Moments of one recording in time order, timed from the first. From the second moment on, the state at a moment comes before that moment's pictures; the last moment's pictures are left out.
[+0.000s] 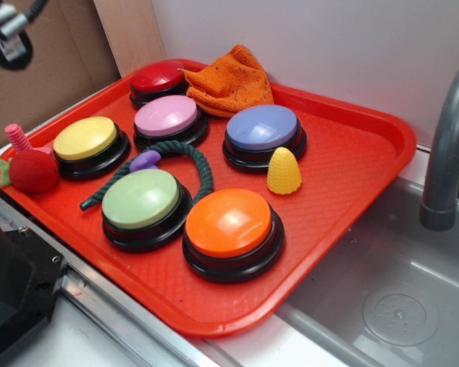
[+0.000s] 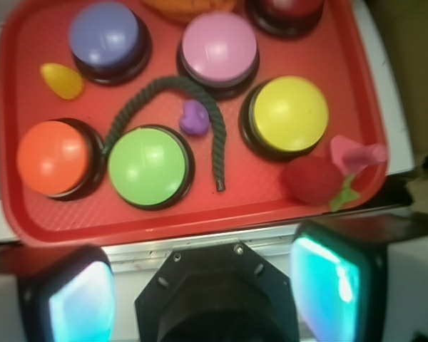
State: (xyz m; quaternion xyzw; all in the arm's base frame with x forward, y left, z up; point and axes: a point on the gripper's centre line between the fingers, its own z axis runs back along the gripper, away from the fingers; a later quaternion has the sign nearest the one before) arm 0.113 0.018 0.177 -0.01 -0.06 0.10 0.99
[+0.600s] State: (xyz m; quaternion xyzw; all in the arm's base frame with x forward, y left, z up) arm 0.119 0.078 0.090 0.10 -0.07 0.24 0.96
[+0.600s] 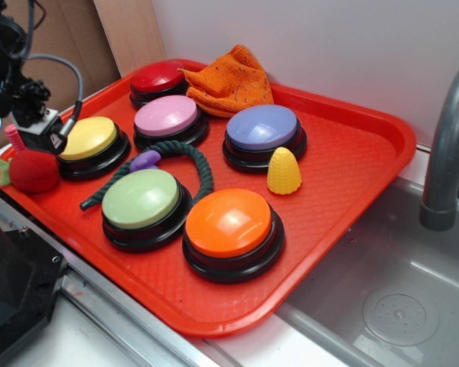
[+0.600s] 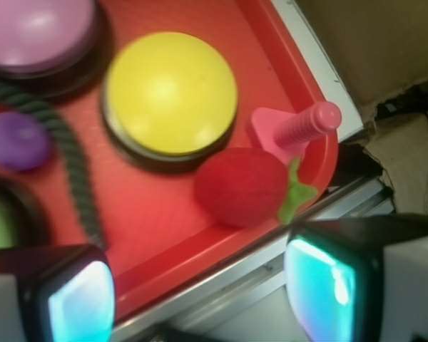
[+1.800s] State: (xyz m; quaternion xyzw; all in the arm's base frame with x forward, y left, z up) arm 0.132 0.114 0.028 0.06 -0.08 0.19 0.98
